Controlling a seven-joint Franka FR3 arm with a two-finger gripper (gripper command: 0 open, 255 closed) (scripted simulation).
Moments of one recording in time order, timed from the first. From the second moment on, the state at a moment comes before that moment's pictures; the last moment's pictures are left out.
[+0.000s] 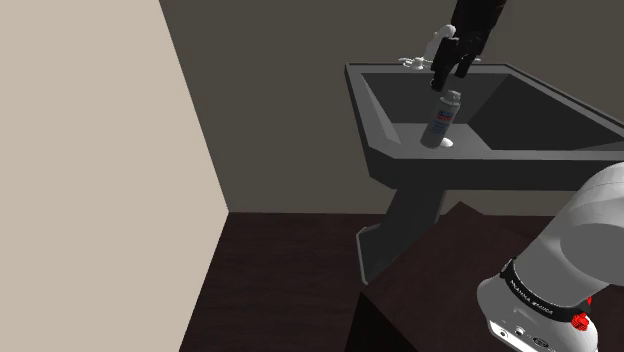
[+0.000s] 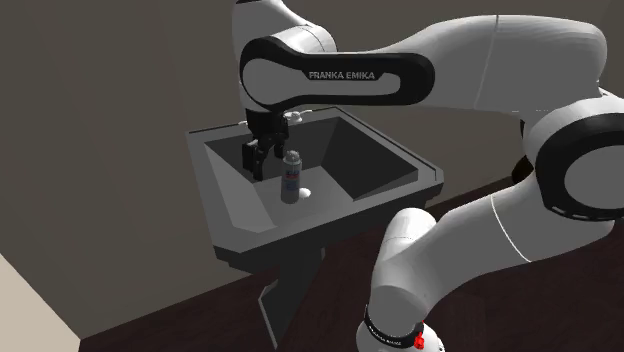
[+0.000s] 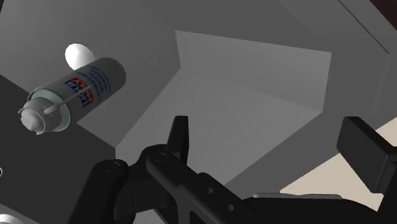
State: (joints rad) arm 0.00 -0.74 -0.07 -2.37 -0.12 1.71 -0.05
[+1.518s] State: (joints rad) arm -0.16 -0.21 -0.39 -2.16 -0.17 2.06 -0.20
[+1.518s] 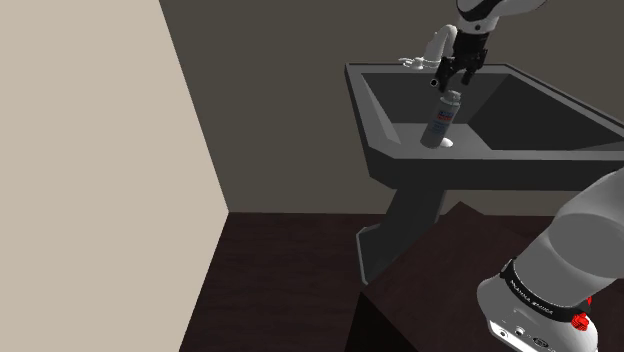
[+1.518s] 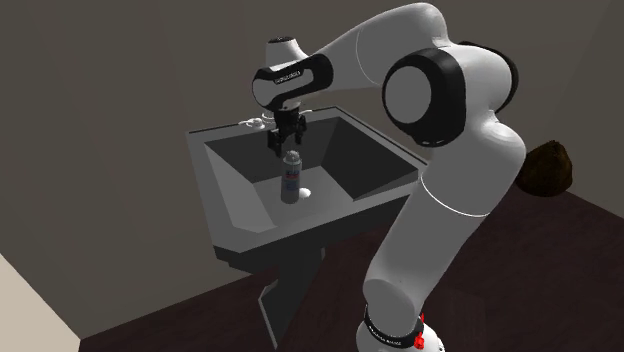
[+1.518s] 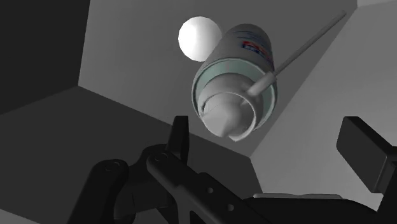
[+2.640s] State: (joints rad) arm -0.17 -0.13 -0.42 -2.20 -0.16 2.18 -0.21
